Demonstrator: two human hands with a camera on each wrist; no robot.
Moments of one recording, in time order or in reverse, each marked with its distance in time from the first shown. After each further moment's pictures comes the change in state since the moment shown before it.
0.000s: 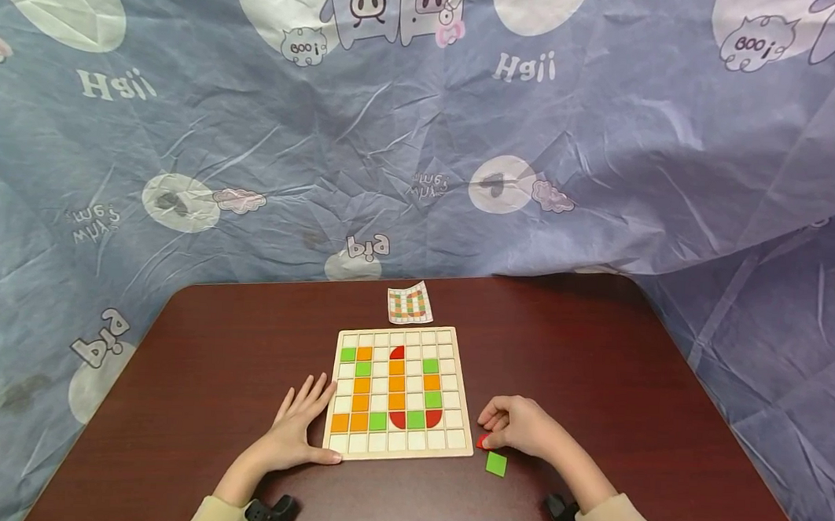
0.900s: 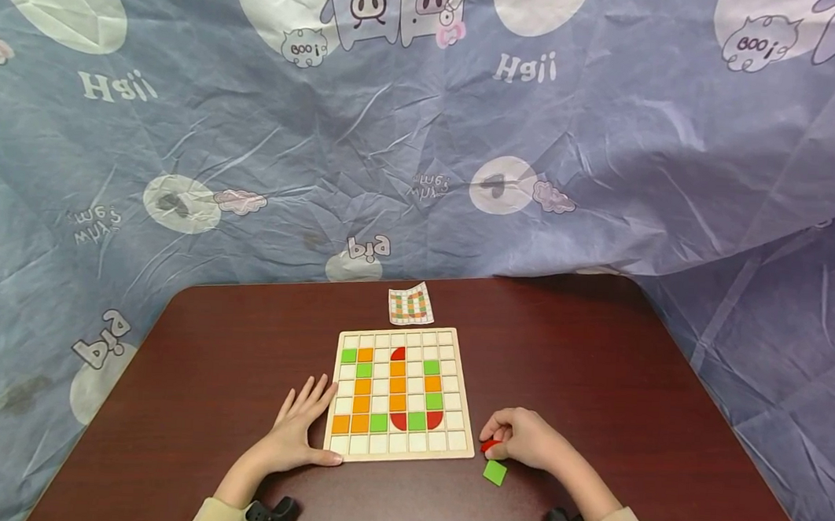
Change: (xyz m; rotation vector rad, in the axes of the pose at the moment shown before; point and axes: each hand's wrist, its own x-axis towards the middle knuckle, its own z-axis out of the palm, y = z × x) left_hand 0.001 0.000 0.001 0.002 0.000 -0.003; right_hand -0.009 0.006 0.007 -0.011 -0.010 -0.037
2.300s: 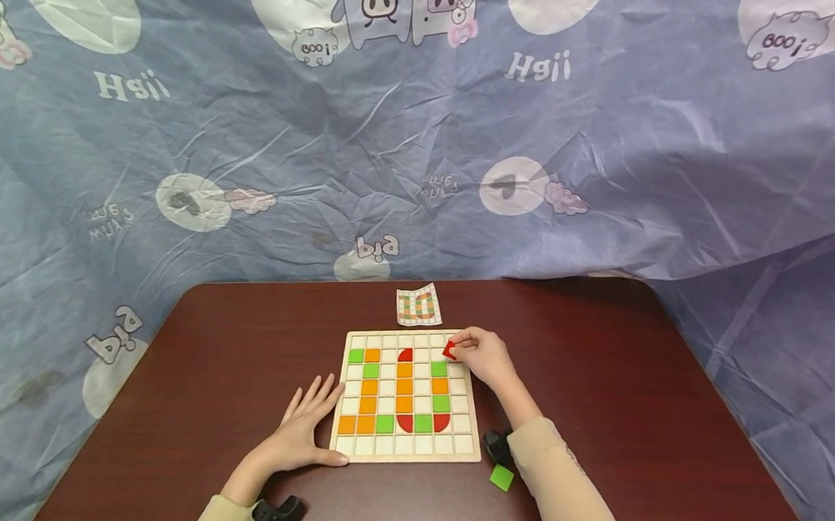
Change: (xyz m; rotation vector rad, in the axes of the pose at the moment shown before) left_hand -0.001 0.001 -0.002 0.000 -0.001 0.020; right_hand 0.124 -0.030 -0.009 0.178 0.374 0.143
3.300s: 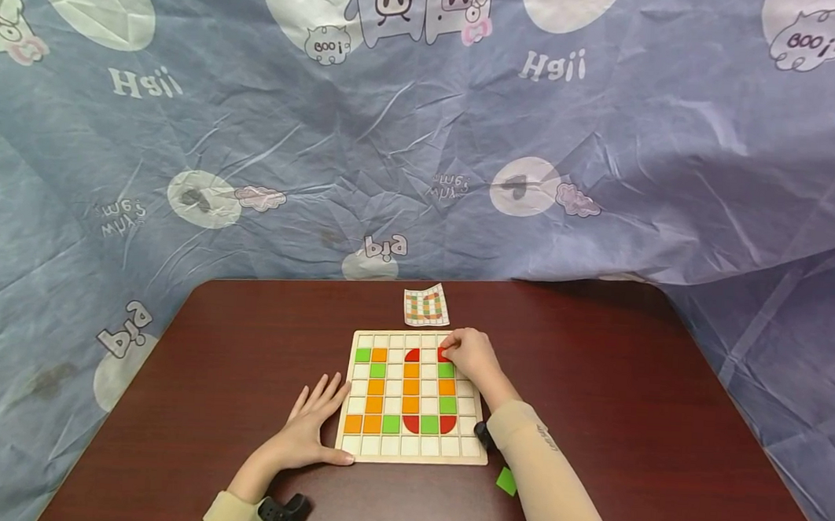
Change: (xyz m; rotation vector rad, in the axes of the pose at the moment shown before) left_hand 0.000 0.000 -0.002 0.006 0.014 -0.004; right_hand 0.023 -0.009 0.030 -0.247 -0.021 -0.044
